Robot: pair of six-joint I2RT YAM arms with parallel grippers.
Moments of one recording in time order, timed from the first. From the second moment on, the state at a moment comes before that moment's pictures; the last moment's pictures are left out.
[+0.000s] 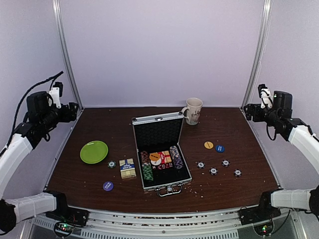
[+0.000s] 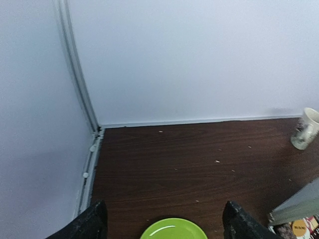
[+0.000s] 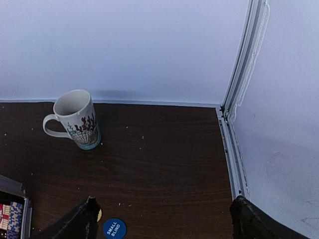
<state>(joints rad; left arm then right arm) -0.09 0.91 0.89 -0.24 -0.05 -0.02 0.00 1.04 0.89 -0.20 -0.04 -0.02</state>
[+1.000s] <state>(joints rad) -1.25 1.64 1.24 -0.54 -0.01 0.22 0.16 0.98 0.70 -0.30 -0.41 -0.29</state>
